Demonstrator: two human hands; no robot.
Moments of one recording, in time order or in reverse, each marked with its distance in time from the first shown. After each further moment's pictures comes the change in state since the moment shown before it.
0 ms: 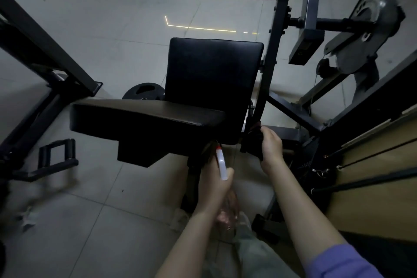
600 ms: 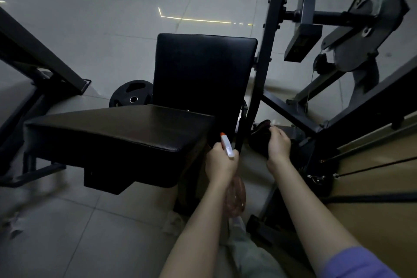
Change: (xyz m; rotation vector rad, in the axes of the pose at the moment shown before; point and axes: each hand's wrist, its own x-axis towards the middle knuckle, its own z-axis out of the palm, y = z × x) left_hand 0.081 0.043 0.047 -0.107 0.029 -0.194; right_hand 0.061 -0.017 -0.019 -0.033 0.143 -0.047
